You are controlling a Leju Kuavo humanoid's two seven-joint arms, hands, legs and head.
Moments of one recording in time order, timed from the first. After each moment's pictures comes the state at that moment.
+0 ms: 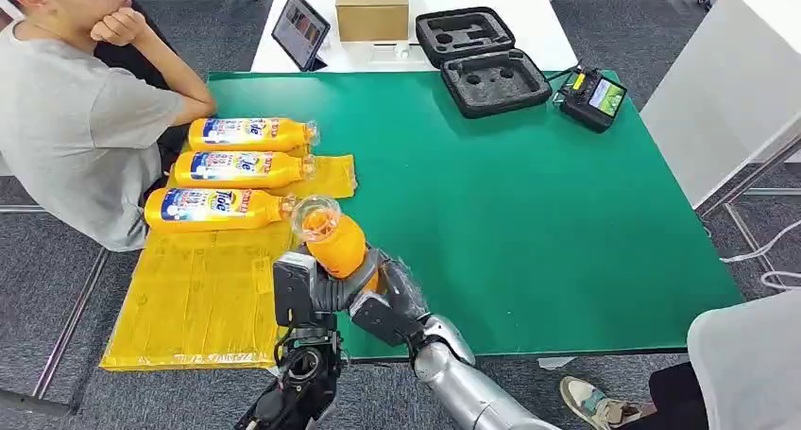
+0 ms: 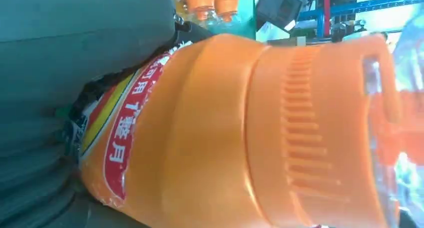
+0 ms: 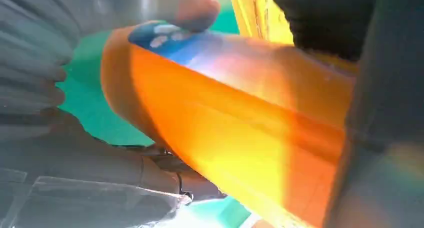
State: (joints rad) left arm -0.26 -0.33 -0.42 -1.06 0.21 0.60 -0.70; right arm -0.43 0.25 0.42 -0.57 0.33 -0.43 -0.69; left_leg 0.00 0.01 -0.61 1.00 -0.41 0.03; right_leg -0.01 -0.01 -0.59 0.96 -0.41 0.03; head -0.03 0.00
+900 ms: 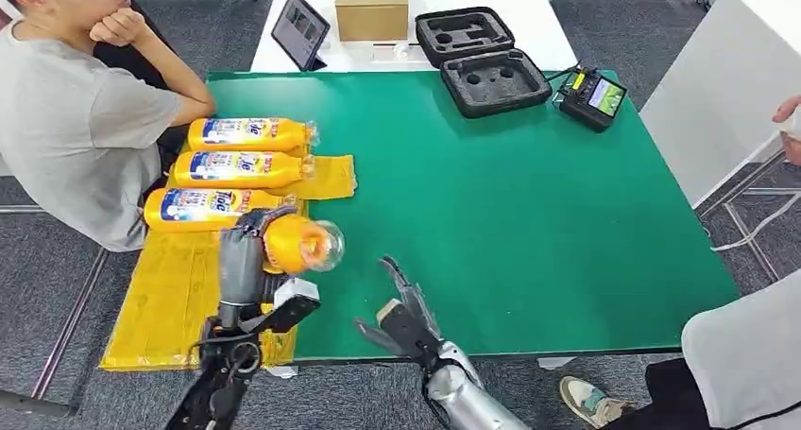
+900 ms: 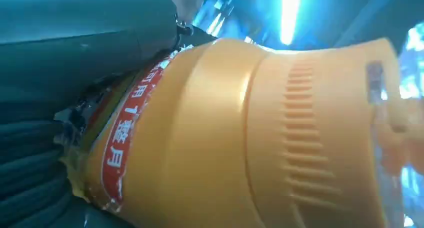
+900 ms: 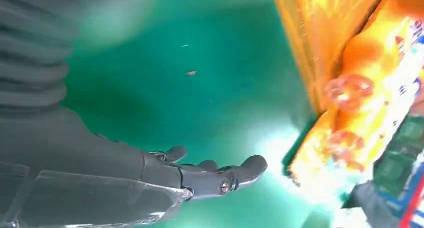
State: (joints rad) left arm -0.23 -0.20 -0.01 -1.15 -0.90 0.70 -0.70; right arm -0.34 0.22 0.37 -0.56 0.17 -0.39 -0.70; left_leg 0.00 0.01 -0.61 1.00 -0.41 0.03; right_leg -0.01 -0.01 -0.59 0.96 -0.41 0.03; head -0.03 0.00
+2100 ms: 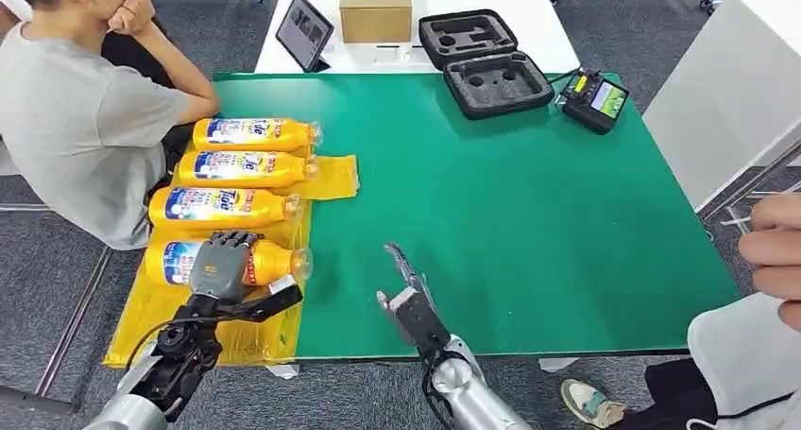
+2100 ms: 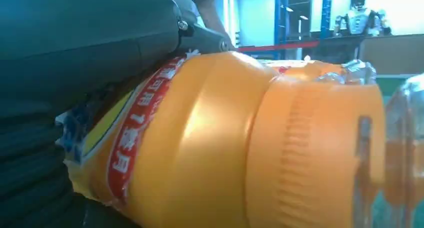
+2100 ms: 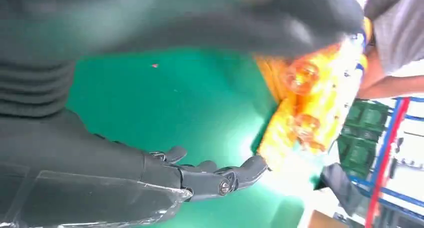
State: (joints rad) left arm -0.41 0.02 -0.17 -0.70 -1.13 0.59 -0.34; right arm -0.32 0.20 0.36 -0.71 0.10 -0.34 -0.70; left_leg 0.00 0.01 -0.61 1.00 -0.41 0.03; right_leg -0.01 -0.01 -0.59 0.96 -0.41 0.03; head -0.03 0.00
